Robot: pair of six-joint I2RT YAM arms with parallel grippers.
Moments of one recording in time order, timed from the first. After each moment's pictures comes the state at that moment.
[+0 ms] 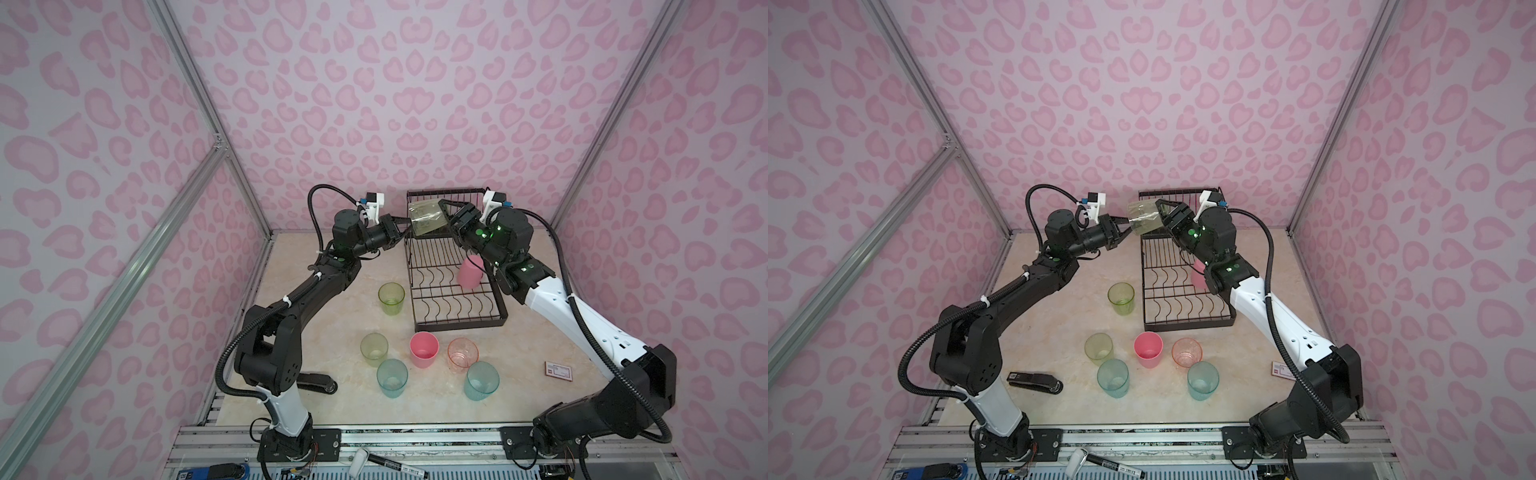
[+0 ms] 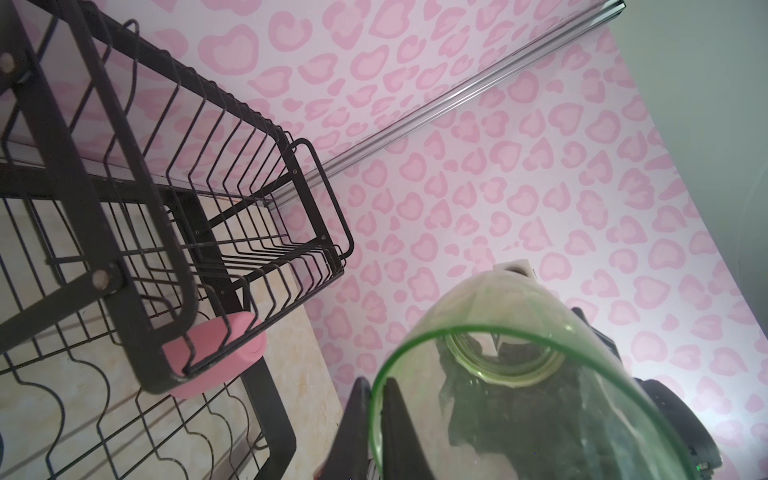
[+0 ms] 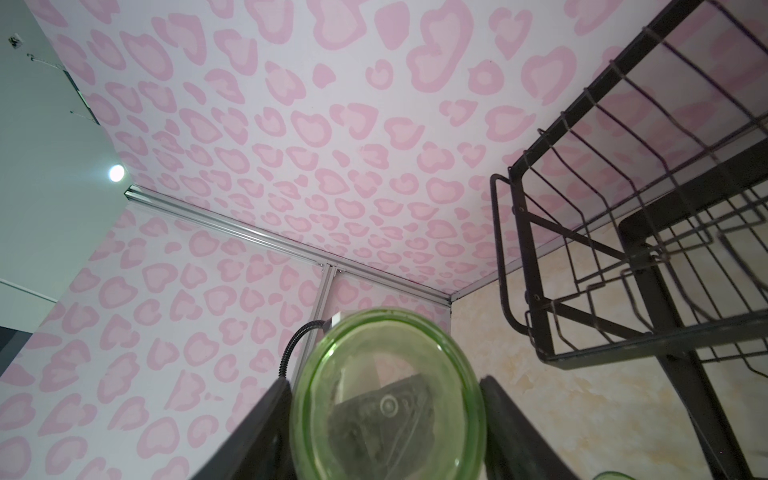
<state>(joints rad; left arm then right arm) -0.39 1.76 1.38 0.43 0.72 -1.14 0.47 1.48 1.34 0.12 -0.16 1.19</state>
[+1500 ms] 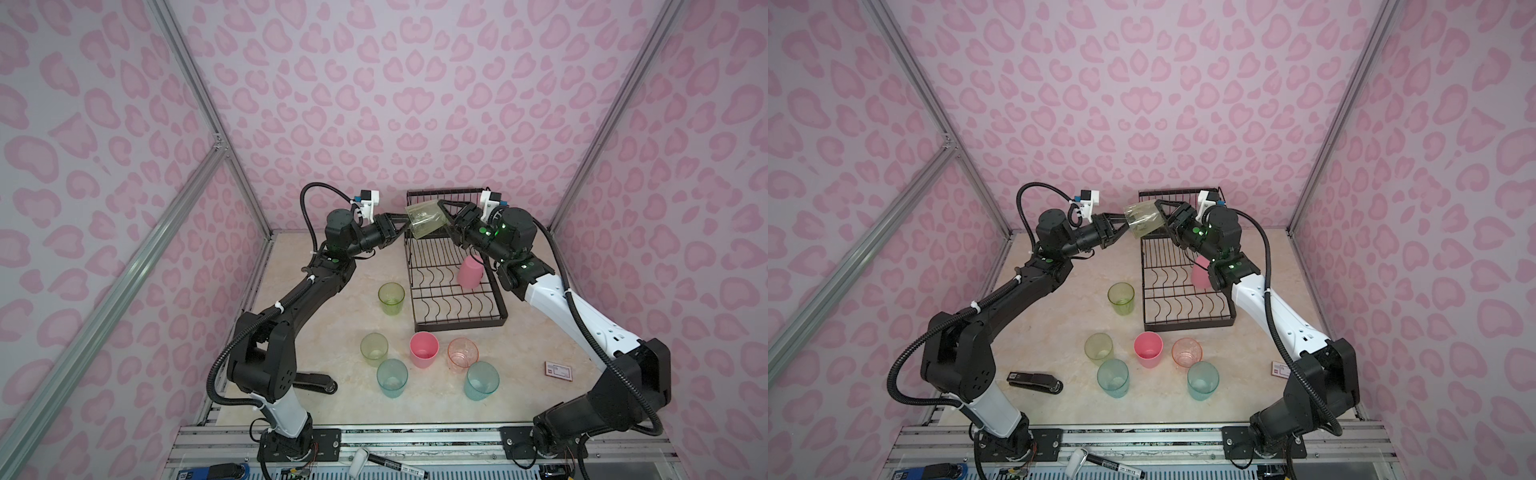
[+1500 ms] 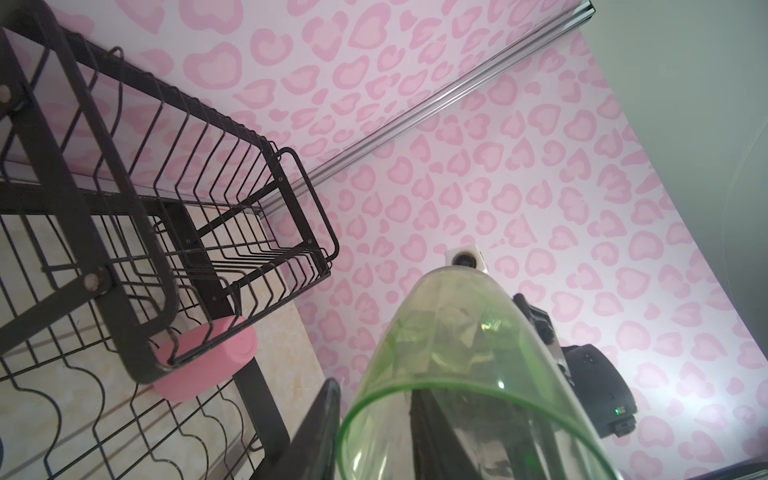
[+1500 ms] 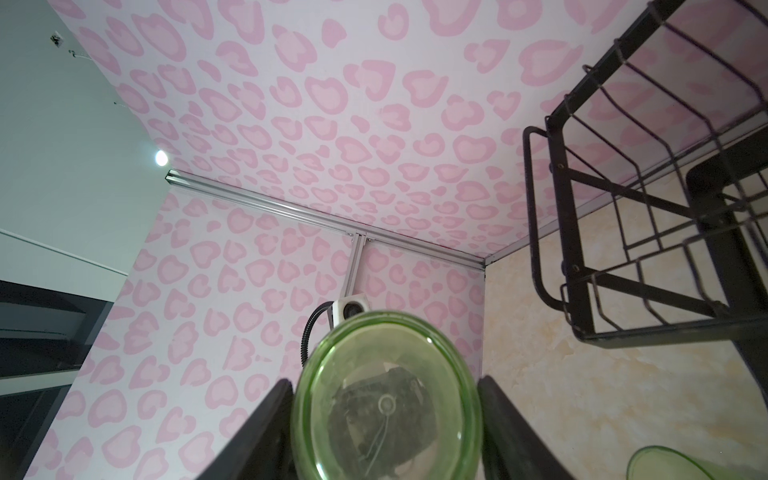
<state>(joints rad) -0.36 1.71 1.36 0.44 0.74 -1.12 0.41 1.52 1.33 0.22 -0.35 1.31</state>
